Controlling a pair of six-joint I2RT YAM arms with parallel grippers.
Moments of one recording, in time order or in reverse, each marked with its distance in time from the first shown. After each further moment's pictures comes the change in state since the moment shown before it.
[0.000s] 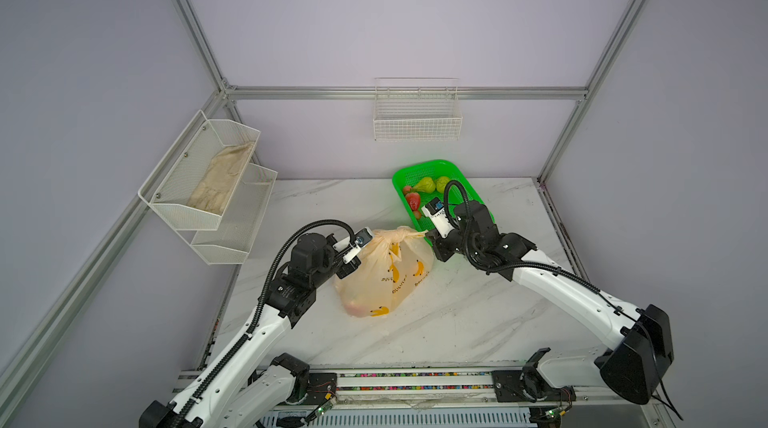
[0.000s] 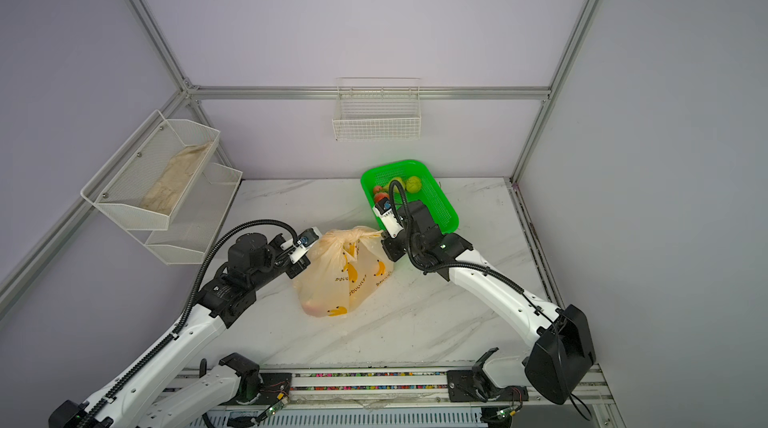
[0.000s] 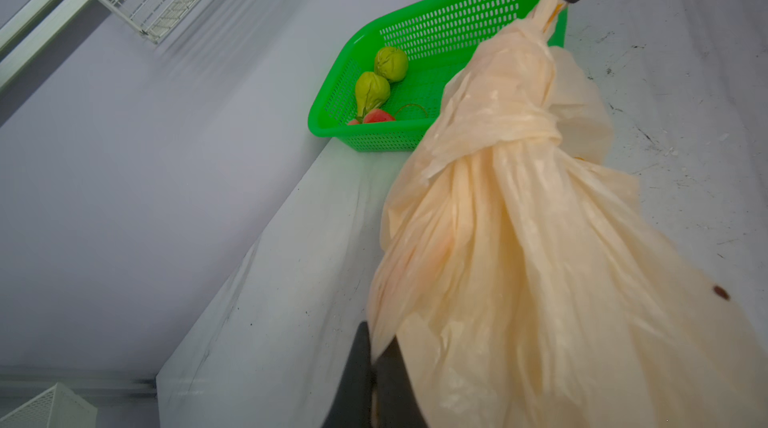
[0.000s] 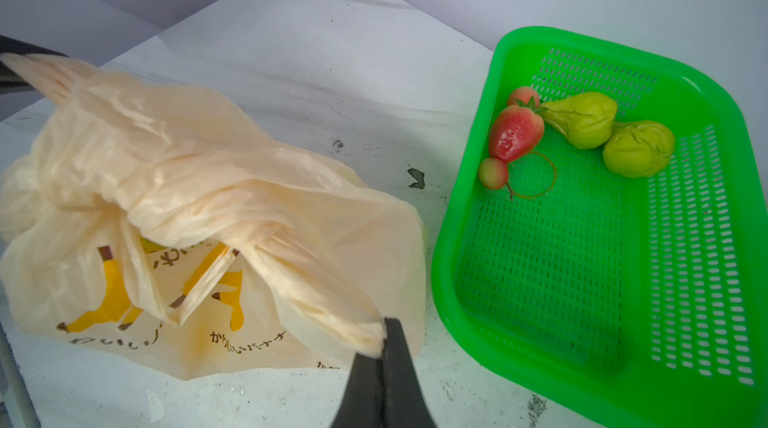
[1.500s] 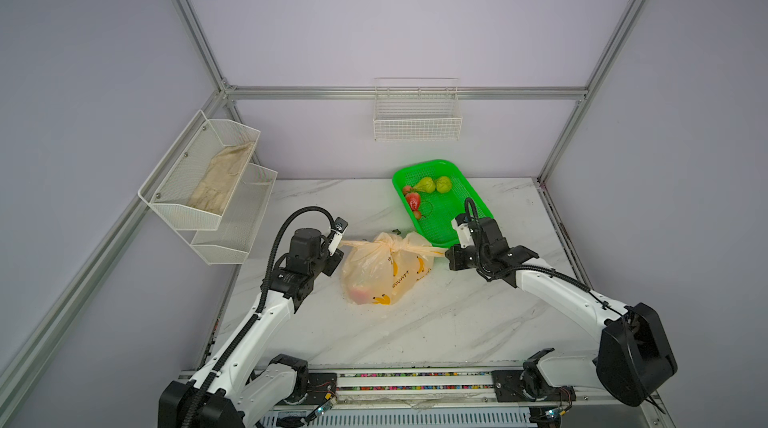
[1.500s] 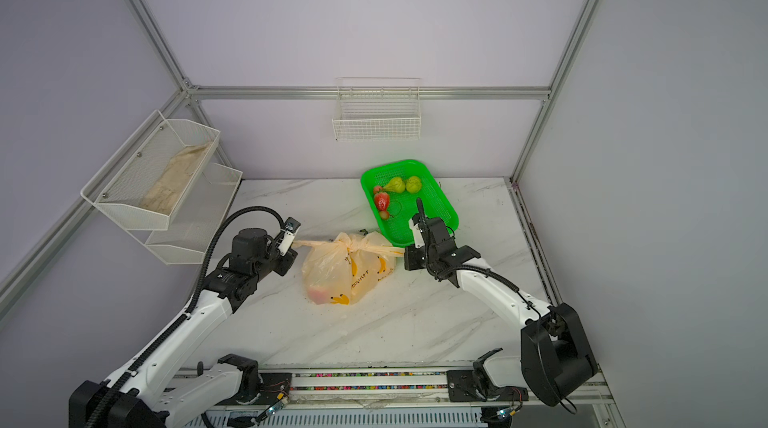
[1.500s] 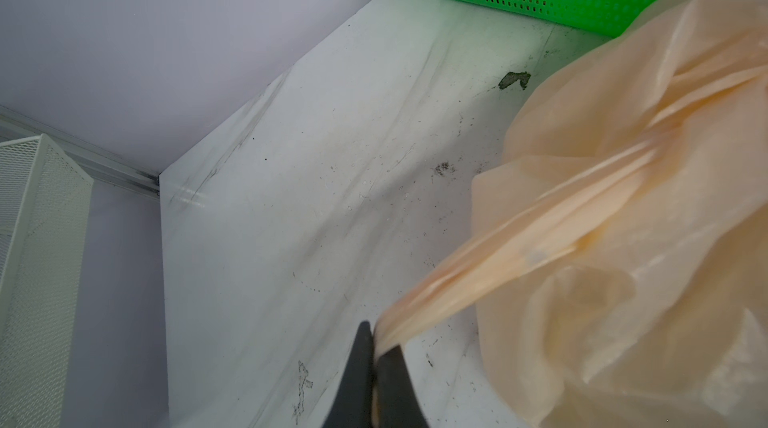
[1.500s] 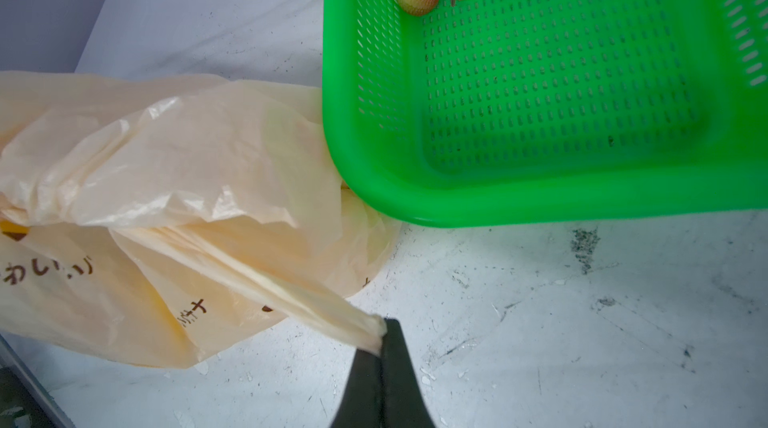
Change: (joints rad) left arm 0.170 0.118 -0.003 -0.093 -0.171 -0.192; right arm -0.185 -0.014 -0.261 0.061 -0.095 0.385
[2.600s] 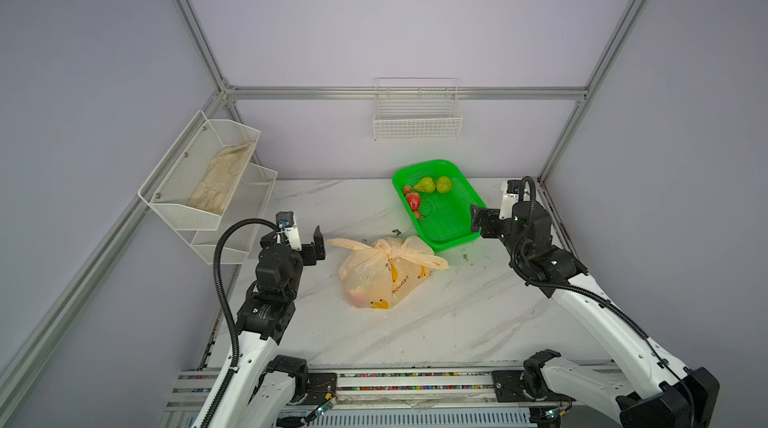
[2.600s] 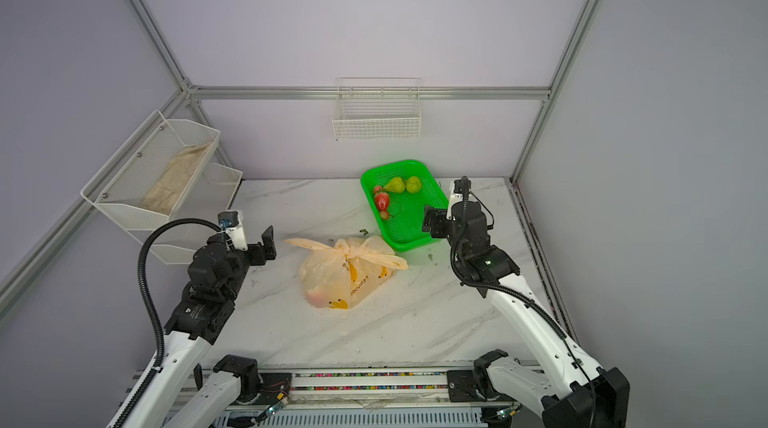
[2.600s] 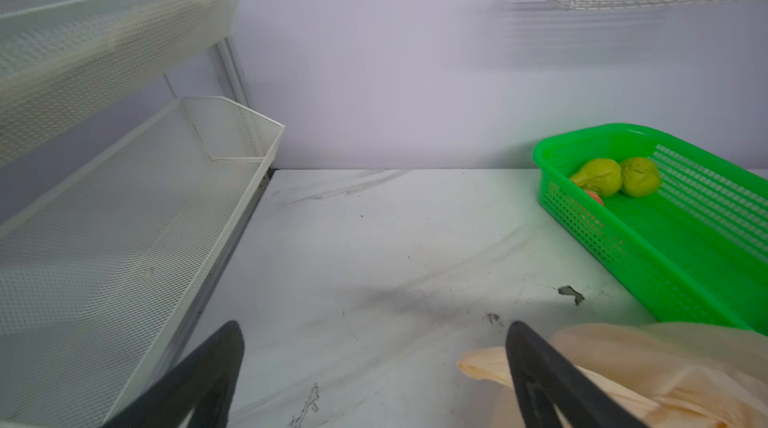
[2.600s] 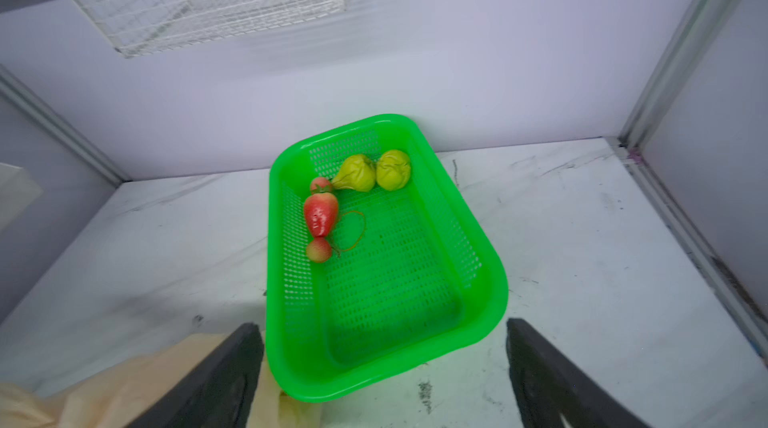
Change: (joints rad) left arm 0.078 -0.322 -0.115 0.215 -0.222 -0.454; right arm -0.068 -0.238 0.071 0.159 0.439 -0.058
